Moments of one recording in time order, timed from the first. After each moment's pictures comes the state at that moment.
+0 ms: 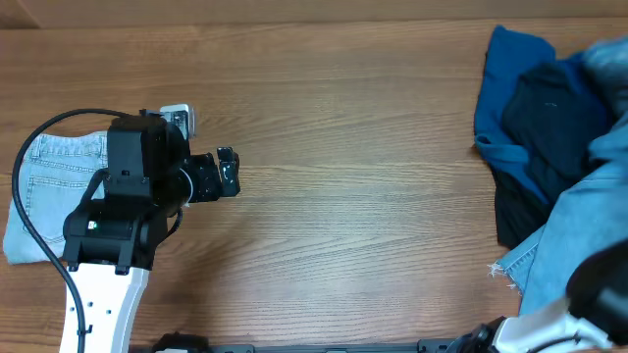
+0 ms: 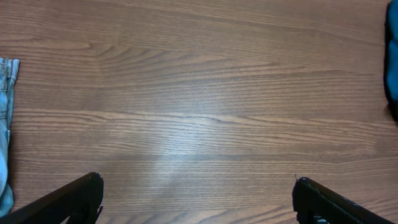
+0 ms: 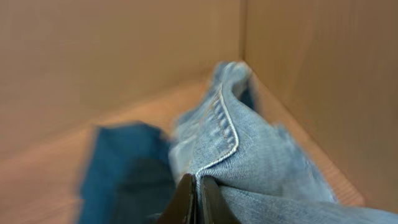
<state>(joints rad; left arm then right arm) -0.10 1.11 1.21 -0.95 0.12 -0.24 -0.62 1.77 1.74 -0.48 -0.24 -0.05</state>
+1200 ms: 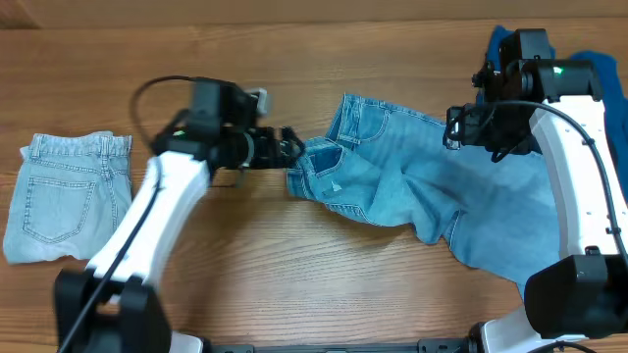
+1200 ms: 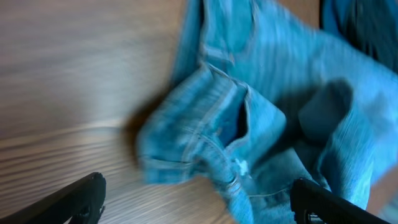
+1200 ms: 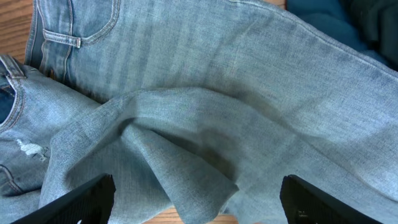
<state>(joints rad) -0.22 1.63 1.22 -0.65 0.51 -0.26 0.00 1.73 1.69 -1.36 -0.10 0.06</state>
